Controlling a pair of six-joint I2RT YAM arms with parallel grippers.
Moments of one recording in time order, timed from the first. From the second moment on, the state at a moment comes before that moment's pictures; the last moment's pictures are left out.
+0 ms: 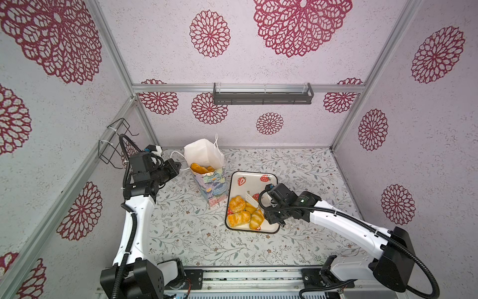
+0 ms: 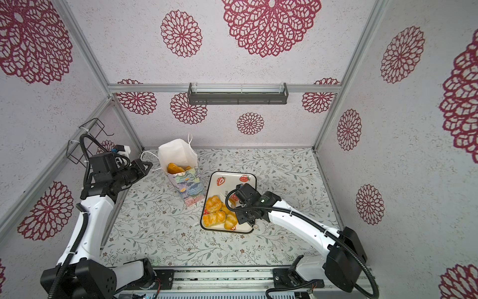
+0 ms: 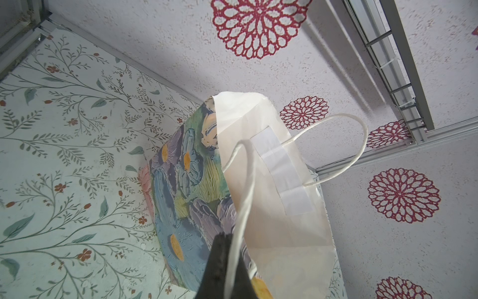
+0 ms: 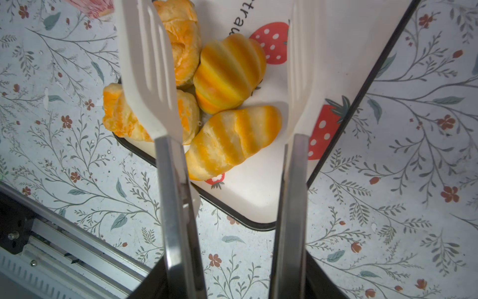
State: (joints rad) left arm 0.23 1.22 1.17 -0.48 0.51 -0.47; right arm 0.84 1.34 1.05 -0.84 0.02 0.42
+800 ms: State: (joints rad) left arm 0.23 1.22 1.16 -0.48 0.51 -0.47; right arm 0.79 1.39 0.97 -0.76 -0.07 0.42
